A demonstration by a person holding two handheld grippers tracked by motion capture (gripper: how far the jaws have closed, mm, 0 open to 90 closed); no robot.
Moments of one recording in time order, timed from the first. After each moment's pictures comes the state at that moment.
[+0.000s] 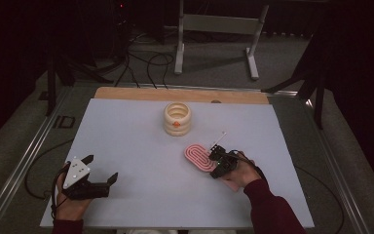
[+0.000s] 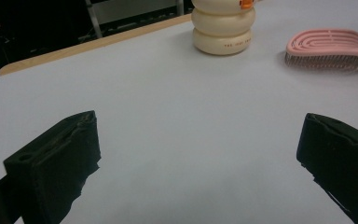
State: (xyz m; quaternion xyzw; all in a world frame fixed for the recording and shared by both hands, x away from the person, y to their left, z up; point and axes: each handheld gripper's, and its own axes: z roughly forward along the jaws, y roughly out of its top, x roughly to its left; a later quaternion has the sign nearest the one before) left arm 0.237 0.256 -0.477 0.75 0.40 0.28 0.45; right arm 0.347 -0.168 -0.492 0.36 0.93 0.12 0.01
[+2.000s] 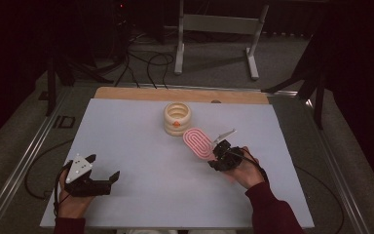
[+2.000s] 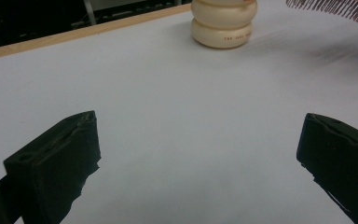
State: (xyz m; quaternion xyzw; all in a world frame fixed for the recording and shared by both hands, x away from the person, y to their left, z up) left arm 0.246 0.254 -0.478 0.75 0.41 0.25 0.44; right arm 0.337 -0.174 -0.458 0.36 0.90 0.23 0.10
